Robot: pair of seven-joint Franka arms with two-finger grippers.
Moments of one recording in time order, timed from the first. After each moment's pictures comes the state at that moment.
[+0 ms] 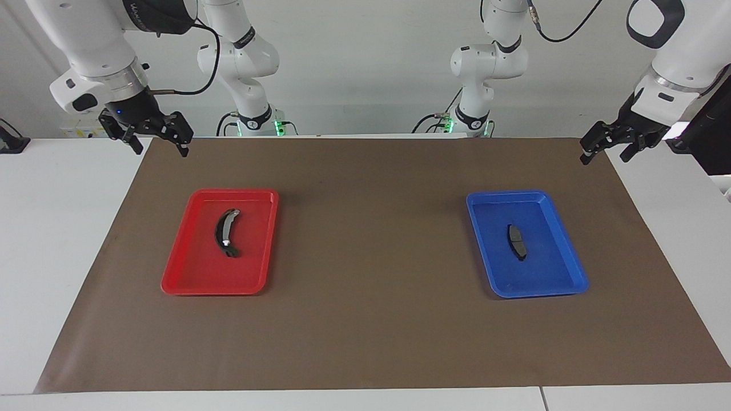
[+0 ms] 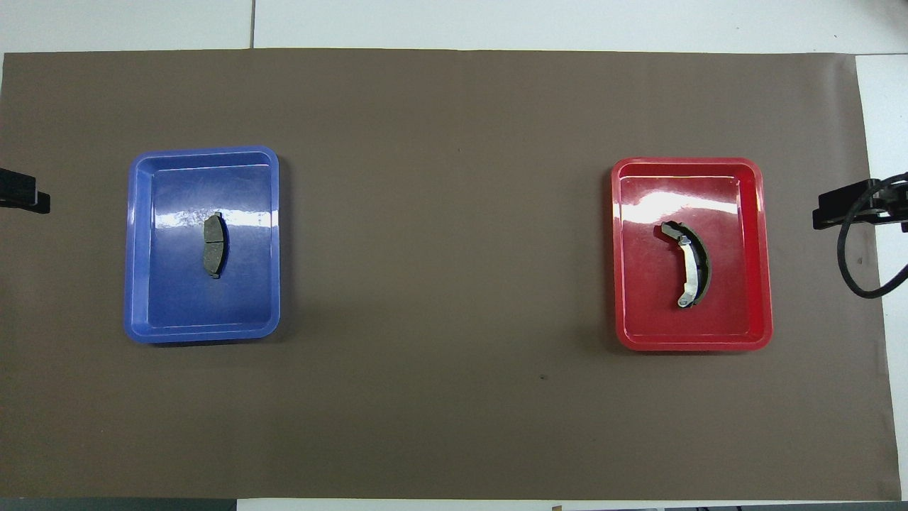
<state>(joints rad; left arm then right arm) -0.07 0.01 0.12 -1.55 -0.02 1.57 0.05 0.05 -0.05 -0.09 -1.61 -0.04 1.54 0.03</state>
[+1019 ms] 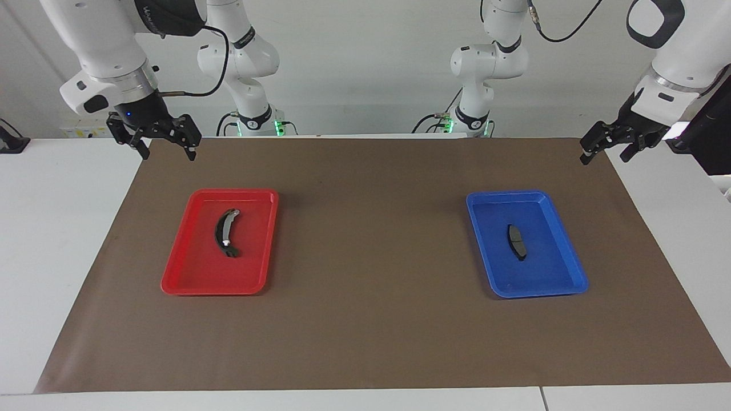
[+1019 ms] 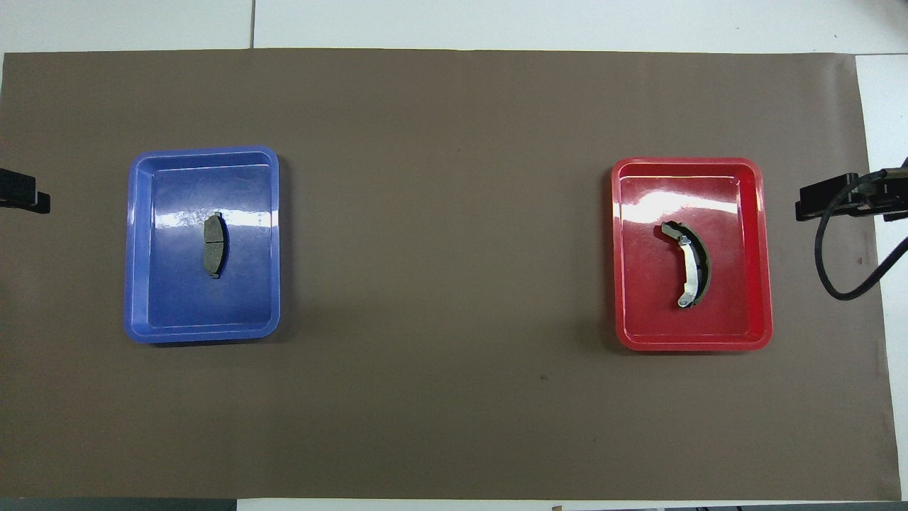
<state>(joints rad) -0.07 0.01 0.12 -1.55 -0.02 1.57 0.05 0.04 -0.04 -0.05 -1.62 -0.04 1.58 0.03</state>
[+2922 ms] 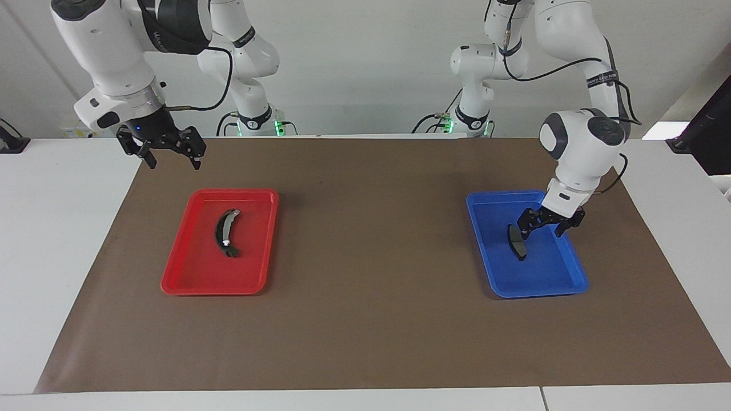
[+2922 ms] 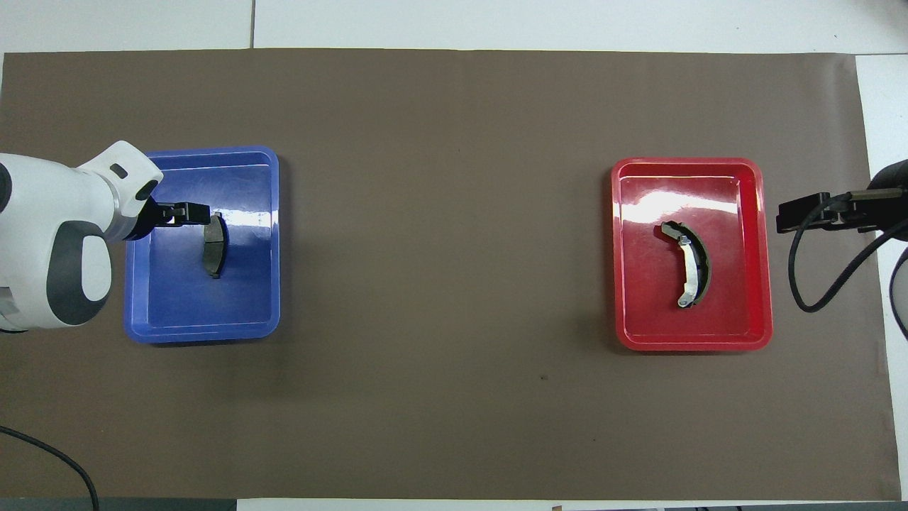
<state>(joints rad) -0.13 0.13 0.10 -2.15 -0.02 2.41 0.00 0.03 -0.09 -0.05 -1.83 -0.04 1.77 0.00</state>
